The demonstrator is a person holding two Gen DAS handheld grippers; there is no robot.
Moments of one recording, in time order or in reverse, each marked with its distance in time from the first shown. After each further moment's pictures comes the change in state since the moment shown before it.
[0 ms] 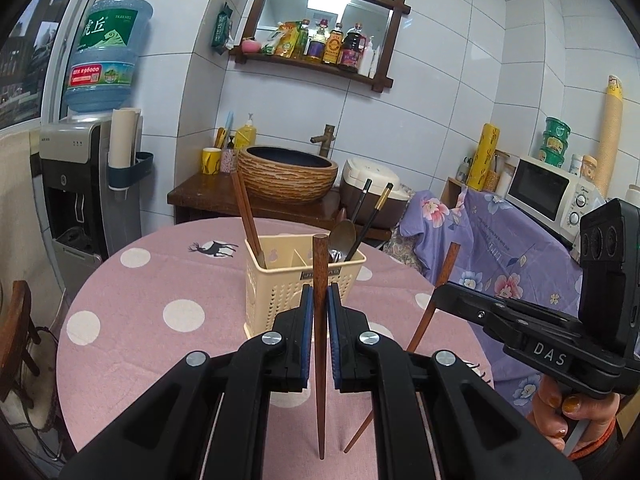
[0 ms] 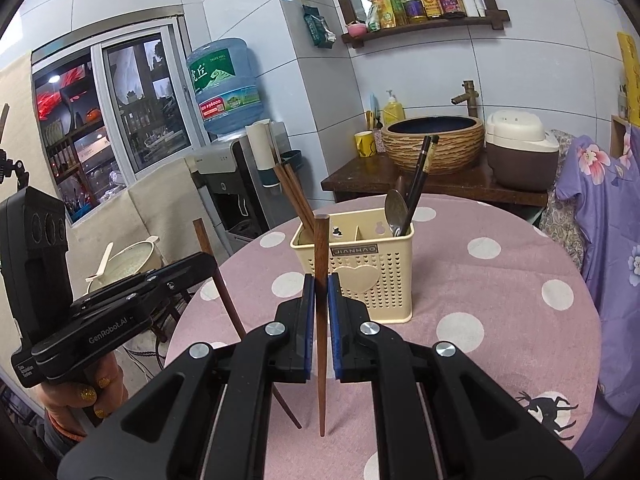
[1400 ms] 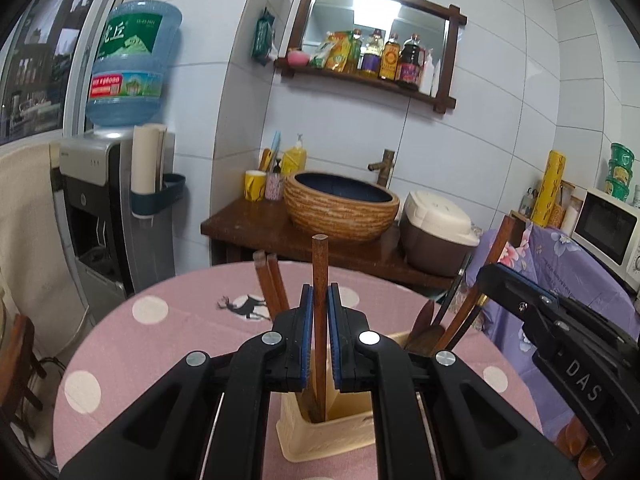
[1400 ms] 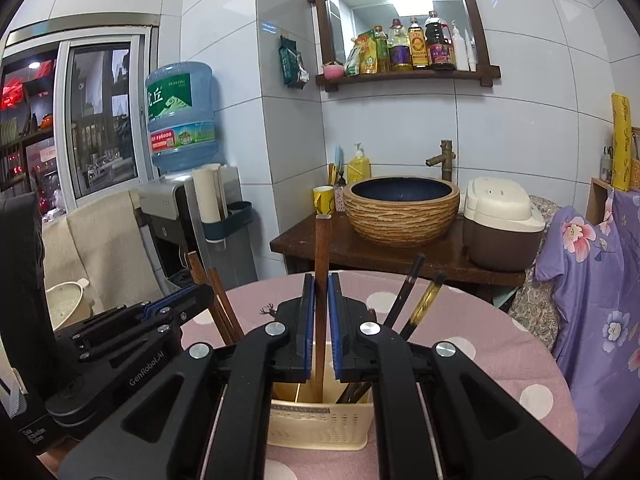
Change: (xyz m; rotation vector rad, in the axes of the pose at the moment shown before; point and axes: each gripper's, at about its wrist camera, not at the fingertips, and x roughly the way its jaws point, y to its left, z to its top) left arm 0.108 0.033 0.062 -0.056 -0.061 0.193; right arm 0.104 -0.012 0.084 -0.082 -0.162 -0.193
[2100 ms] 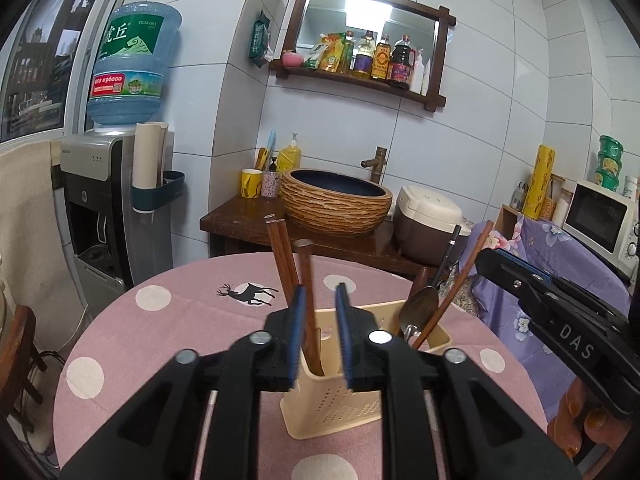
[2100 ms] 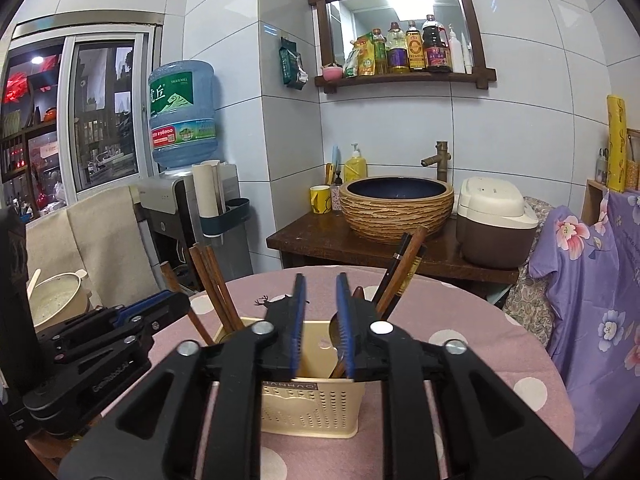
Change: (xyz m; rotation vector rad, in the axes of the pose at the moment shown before) left arm -0.026 0.006 -0.021 0.016 -0.026 -0.026; right arm -0.020 -0.005 -0.019 -0.020 -0.024 -0.014
